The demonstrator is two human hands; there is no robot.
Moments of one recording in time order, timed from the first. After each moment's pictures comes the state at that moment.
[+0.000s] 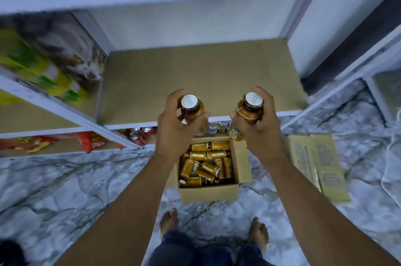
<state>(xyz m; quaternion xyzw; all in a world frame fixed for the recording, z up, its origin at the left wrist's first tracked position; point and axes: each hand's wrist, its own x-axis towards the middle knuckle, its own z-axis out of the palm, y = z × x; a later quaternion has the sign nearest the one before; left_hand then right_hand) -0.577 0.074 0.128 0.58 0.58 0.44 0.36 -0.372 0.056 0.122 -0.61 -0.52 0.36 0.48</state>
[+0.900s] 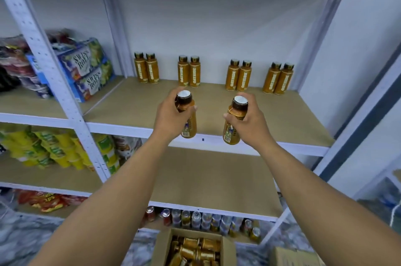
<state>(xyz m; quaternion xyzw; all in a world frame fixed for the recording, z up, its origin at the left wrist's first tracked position) -0.583 0.109 0.479 0.58 0.56 0.54 0.25 -0.358 0.121 0.475 -0.49 -0.69 0.27 0.46</state>
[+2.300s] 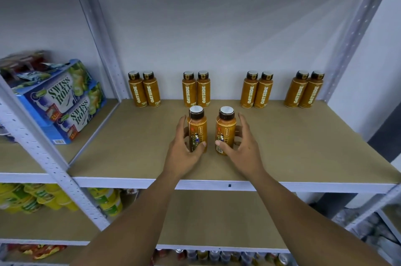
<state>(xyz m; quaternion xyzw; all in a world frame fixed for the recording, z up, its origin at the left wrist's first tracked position) -0.643 0.250 0.398 0.61 0.59 0.45 0.29 -0.445 0.262 0.395 -0.57 -0.64 0.25 0.45</state>
